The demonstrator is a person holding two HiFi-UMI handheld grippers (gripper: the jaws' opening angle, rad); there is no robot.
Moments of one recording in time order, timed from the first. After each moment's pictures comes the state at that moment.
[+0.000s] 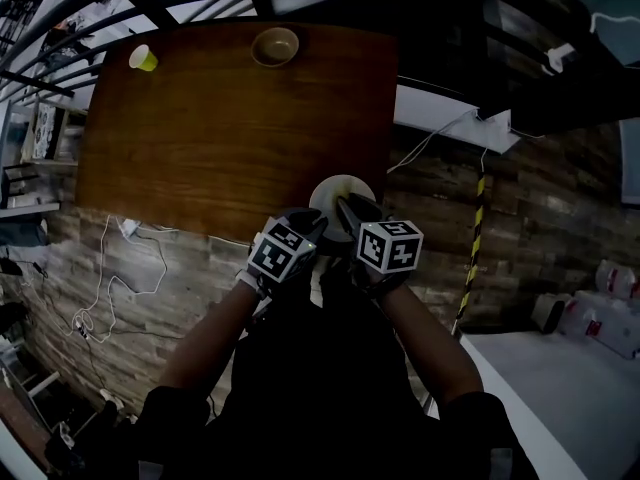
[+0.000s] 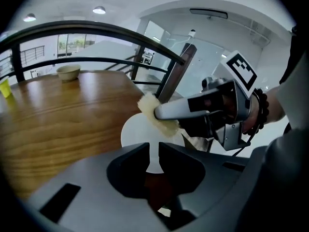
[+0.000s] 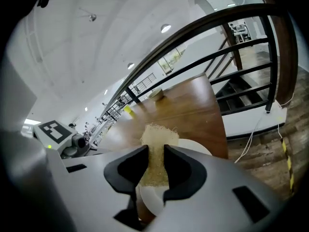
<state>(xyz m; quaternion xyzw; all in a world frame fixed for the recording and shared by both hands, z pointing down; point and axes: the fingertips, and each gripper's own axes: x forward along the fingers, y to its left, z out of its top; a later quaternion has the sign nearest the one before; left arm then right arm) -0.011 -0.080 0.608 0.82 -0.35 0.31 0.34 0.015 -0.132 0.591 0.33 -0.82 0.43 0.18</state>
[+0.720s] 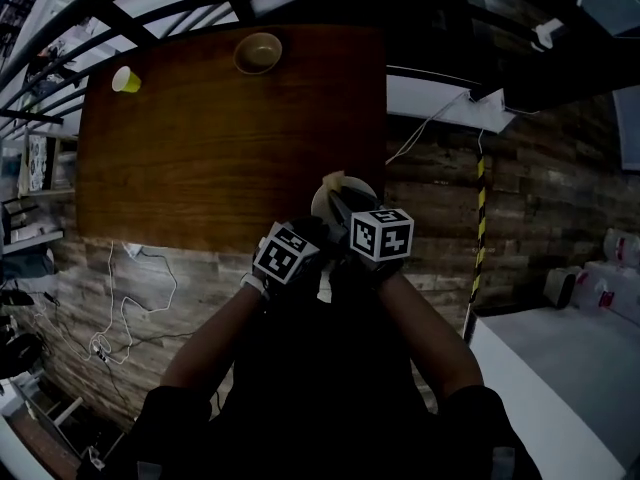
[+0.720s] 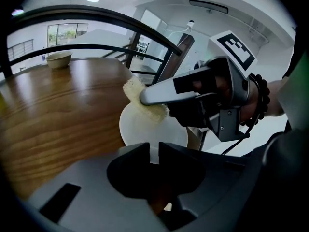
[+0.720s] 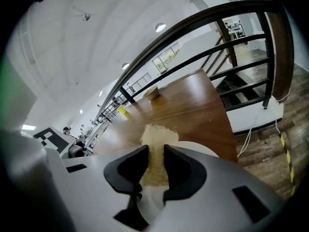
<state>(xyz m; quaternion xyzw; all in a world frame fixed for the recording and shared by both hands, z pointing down) -0.016 -0.071 0.640 0.82 -0.29 0.35 0.36 -0.007 -0.150 0.612 0.35 -0.80 0.44 0.18</state>
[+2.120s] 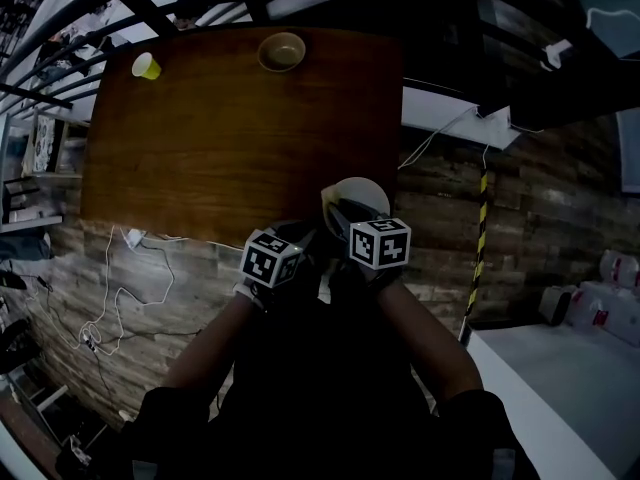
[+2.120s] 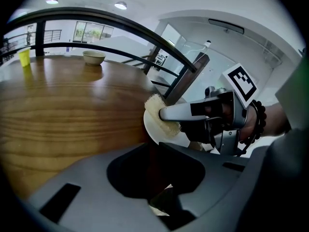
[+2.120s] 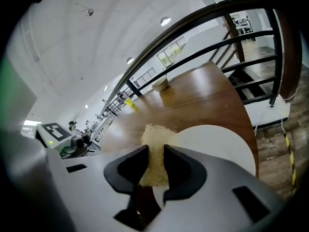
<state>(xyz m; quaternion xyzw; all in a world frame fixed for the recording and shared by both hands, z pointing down) -0.069 -0.056 0.620 0.79 -0.38 0.27 0.41 -0.037 -0.112 0.611 0.32 -0.81 0.44 0.20</state>
